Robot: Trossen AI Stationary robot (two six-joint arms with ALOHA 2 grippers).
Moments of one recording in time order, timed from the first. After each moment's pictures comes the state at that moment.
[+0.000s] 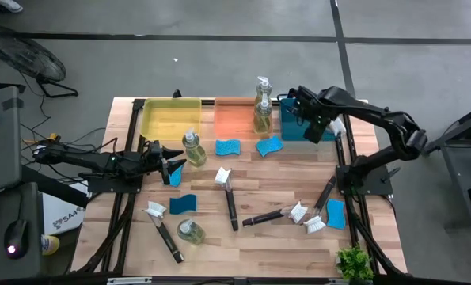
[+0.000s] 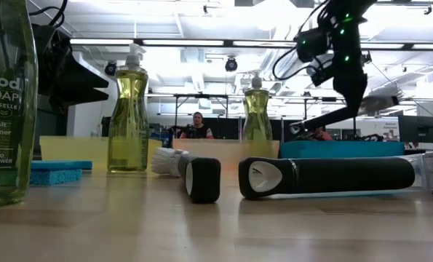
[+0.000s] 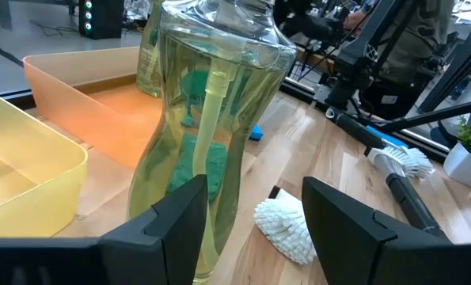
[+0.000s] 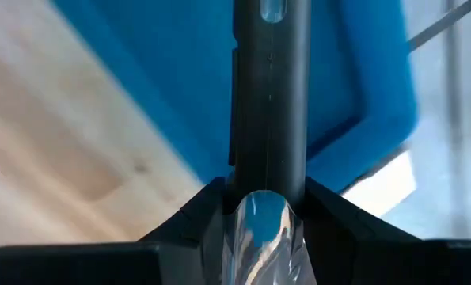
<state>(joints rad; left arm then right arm) -0.18 0.23 0.02 0.05 -0.53 -0.41 -0.70 1.43 1.13 -1.24 0.37 -0.16</state>
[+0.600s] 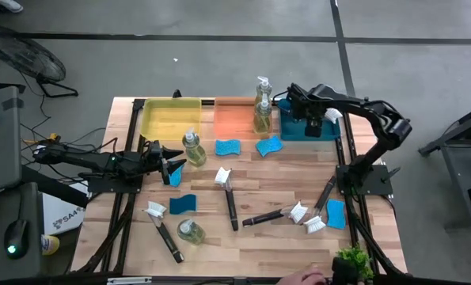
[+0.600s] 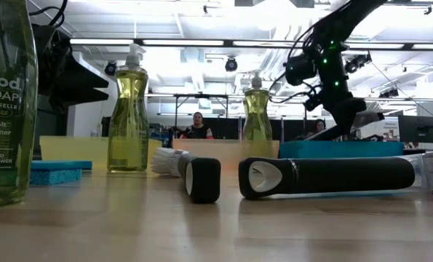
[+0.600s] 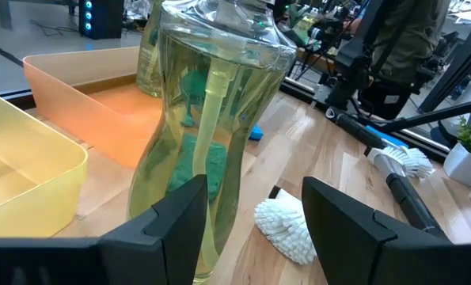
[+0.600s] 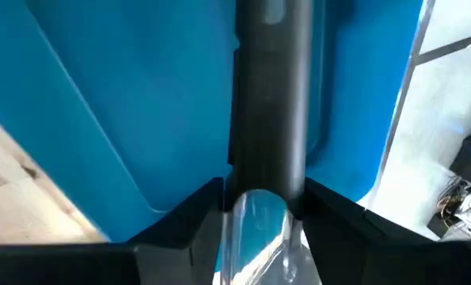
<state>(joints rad) -0.18 0.23 0.02 0.05 -0.53 -0.41 -0.77 1.61 1.13 -1.08 0.49 -0.53</state>
